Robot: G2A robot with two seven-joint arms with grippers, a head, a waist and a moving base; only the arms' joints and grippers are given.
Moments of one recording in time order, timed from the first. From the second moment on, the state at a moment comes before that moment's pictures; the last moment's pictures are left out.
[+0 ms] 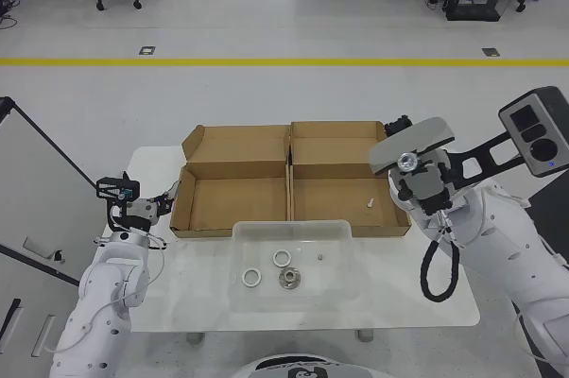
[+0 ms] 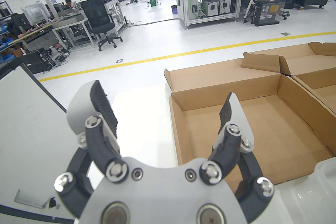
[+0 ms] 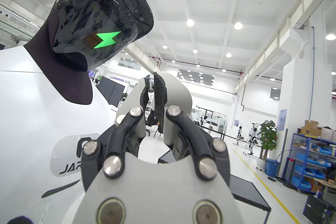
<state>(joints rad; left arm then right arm) 1.73 -1.15 -1.60 -1.80 1.33 0.00 0.00 -0.80 -0.93 0.81 -1.94 -0.46 -1.01 -0.64</state>
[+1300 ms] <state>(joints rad) 1.73 -1.15 -1.60 -1.80 1.33 0.00 0.00 -0.62 -0.72 1.05 -1.85 -0.55 -0.91 0.91</state>
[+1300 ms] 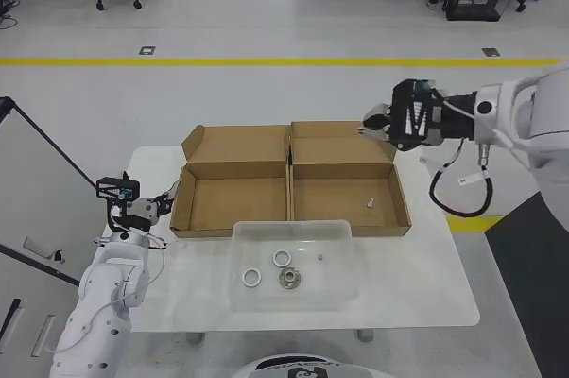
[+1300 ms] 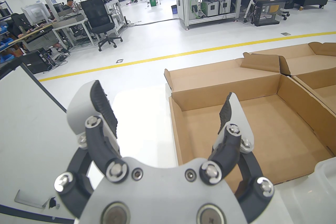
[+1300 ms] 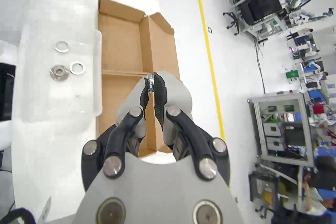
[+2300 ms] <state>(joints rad) 1.73 -1.15 -1.60 -1.80 1.33 0.00 0.00 -0.18 -0.78 0.25 -1.51 -0.71 -0.96 0.86</state>
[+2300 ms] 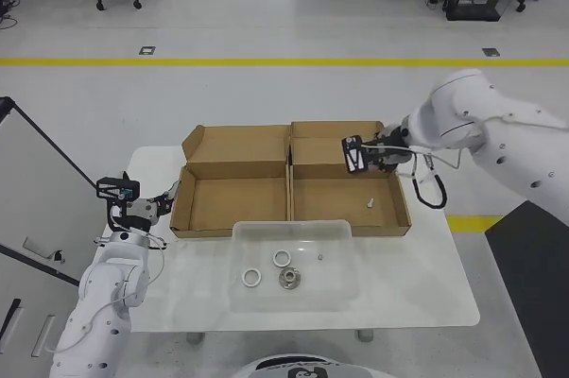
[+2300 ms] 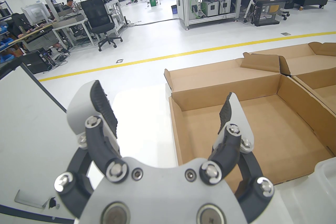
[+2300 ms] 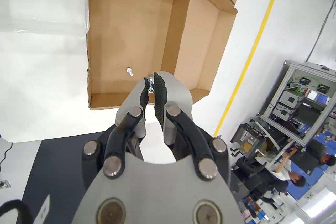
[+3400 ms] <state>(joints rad) 1.73 -1.15 -1.60 -1.80 1.33 0.00 0.00 -0.31 -0.92 0.18 -1.26 -0.72 -0.95 0.85</state>
